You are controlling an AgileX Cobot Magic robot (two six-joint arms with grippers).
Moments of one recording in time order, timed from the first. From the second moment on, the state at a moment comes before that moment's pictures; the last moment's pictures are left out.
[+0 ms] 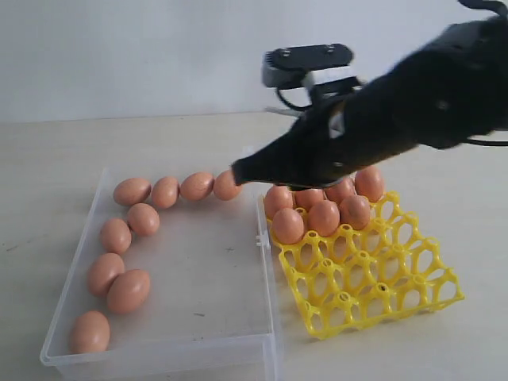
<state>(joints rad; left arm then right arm) -0.01 0.01 0.00 -0.05 0.37 0.21 0.69 1.60 -1.06 -0.06 0.43 0.34</state>
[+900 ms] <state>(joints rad) -0.01 0.01 0.00 -0.05 0.37 0.21 0.86 2.19 -1.53 0.61 0.56 0.54</state>
